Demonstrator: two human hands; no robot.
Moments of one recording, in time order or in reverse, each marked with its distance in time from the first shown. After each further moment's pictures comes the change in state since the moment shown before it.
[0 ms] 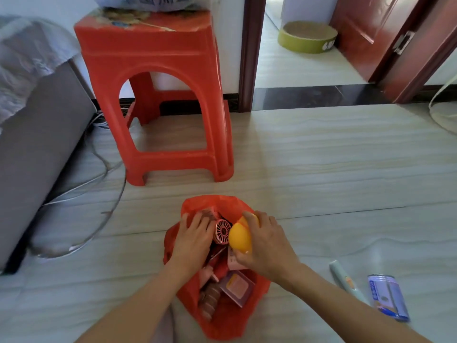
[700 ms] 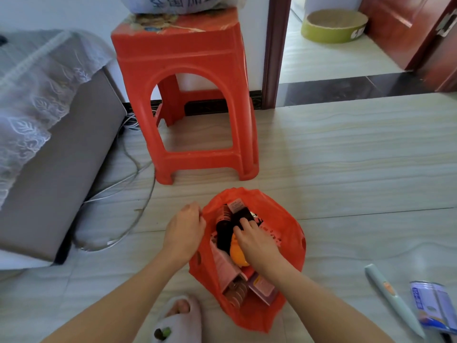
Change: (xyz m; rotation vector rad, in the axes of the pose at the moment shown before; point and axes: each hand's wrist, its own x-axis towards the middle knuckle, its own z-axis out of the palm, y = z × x) left_hand -0.007 -0.061 -0.057 -0.452 -0.067 -0.546; right_hand 0.038 -0.046 0.065 -0.151 -0.191 -0.213
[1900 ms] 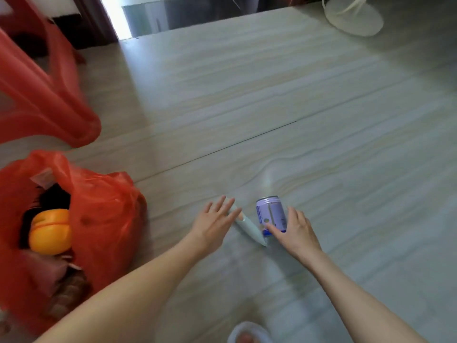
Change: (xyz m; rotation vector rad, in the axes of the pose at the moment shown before) left_hand -0.100 0.285 0.253 0.408 -0.569 0.956; right_hand -0.290 0.290 0.074 0.458 0.017 1.065
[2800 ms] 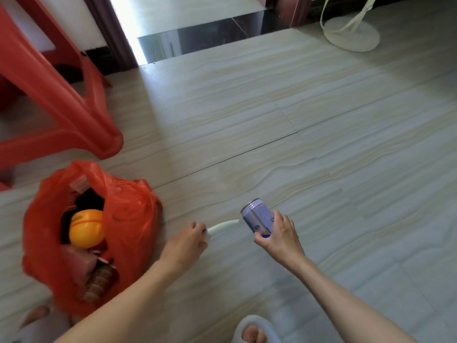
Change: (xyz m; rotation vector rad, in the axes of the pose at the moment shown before) left_hand -0.082 -0.021 -0.007 -0.384 0.126 -0.343; right_hand -0.036 -0.039 -0.002 0.160 0.057 -0.124
